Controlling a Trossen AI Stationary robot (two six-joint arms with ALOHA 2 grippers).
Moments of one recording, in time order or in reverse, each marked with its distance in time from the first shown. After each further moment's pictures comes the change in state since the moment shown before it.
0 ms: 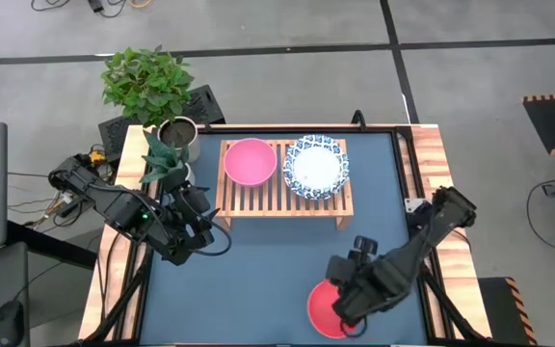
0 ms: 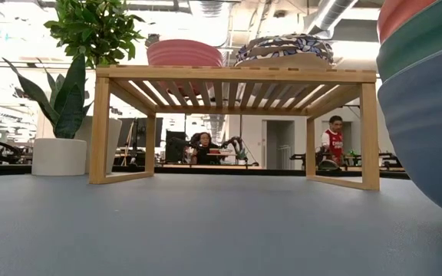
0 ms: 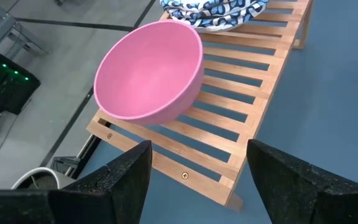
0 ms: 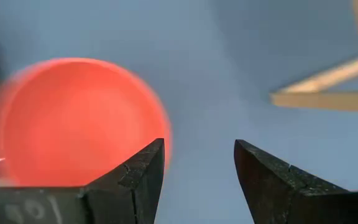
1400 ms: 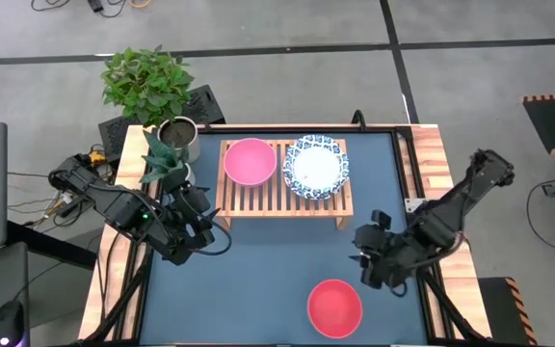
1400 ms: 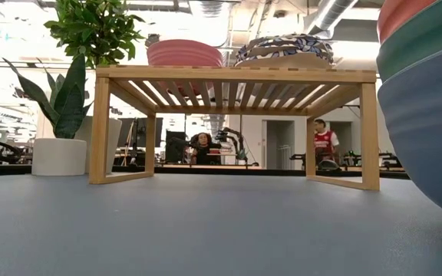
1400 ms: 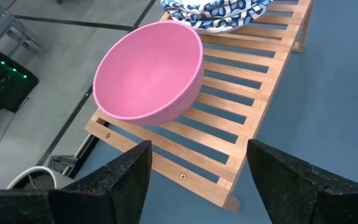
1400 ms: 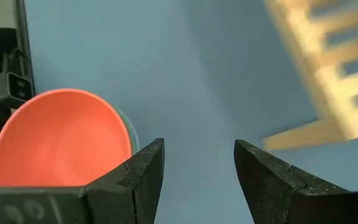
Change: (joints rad) left arm 0.000 0.000 0.000 0.007 0.000 -0.011; right arm 0.013 -0.538 -0.613 0.486 0.161 -0.112
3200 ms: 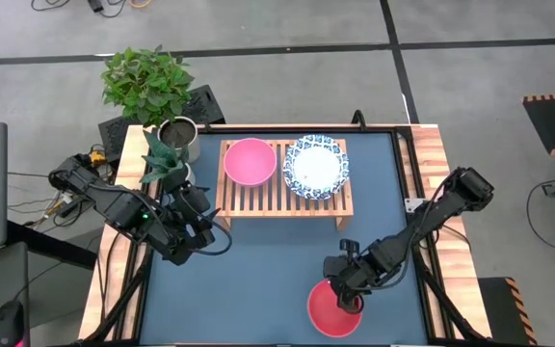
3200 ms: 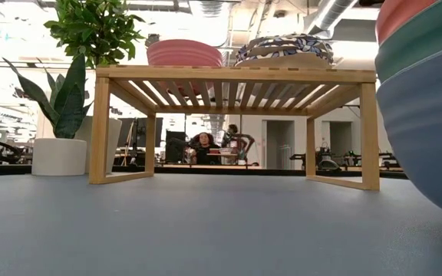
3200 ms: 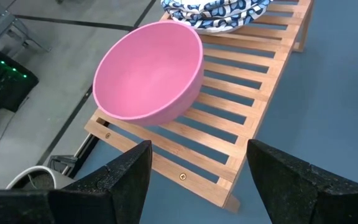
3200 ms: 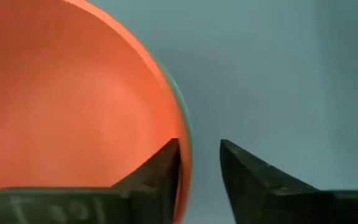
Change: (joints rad) left arm 0.000 0.000 0.000 0.000 0.000 -0.003; right arm -0.086 0.308 -0.141 0.357 -0.317 -0.155
